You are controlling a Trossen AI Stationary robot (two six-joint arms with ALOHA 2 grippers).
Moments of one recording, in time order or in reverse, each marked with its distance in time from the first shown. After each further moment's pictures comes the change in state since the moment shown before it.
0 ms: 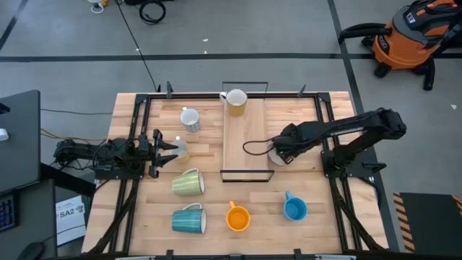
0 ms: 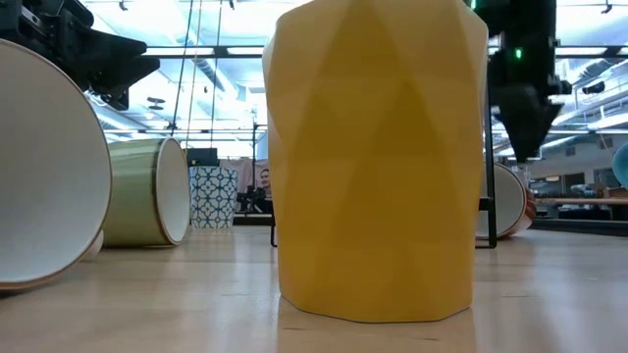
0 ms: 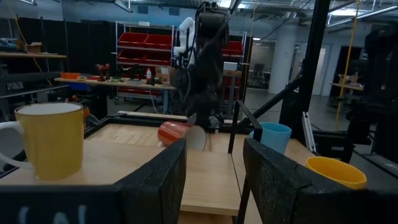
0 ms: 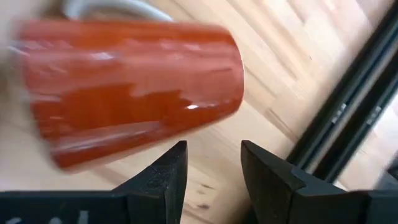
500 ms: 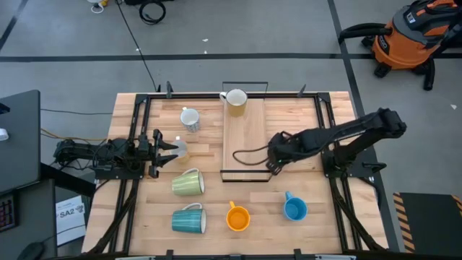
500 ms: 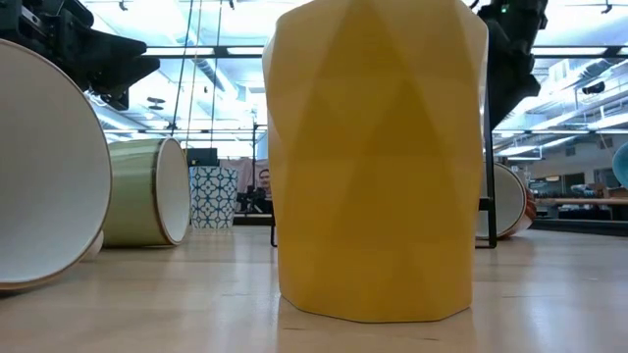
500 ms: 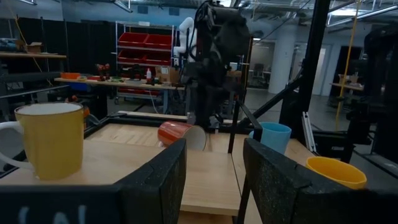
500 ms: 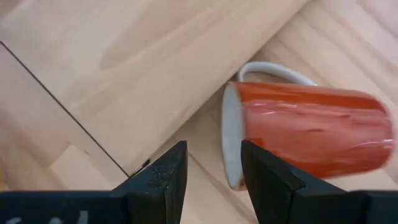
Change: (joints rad) left arm 0.000 0.000 0.000 0.000 0.000 0.000; right arm 0.138 0.011 0.039 0.331 -0.033 -0.027
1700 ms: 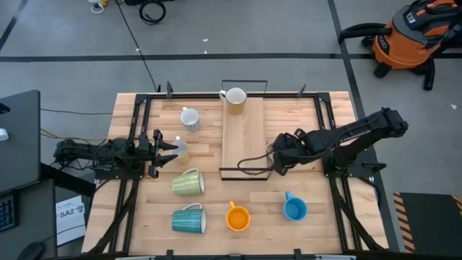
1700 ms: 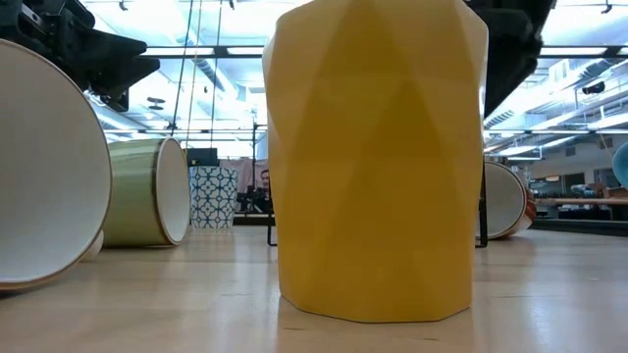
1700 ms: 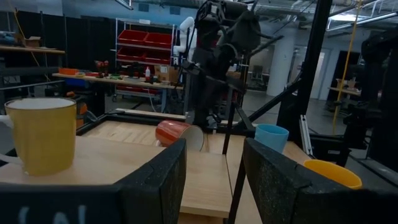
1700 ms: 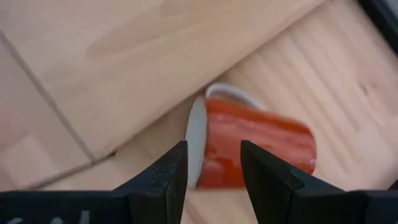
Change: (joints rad) left arm 0.000 0.000 0.000 0.000 0.000 -0.034; right arm 0.075 -0.026 0.066 -0.156 0.154 -0.112
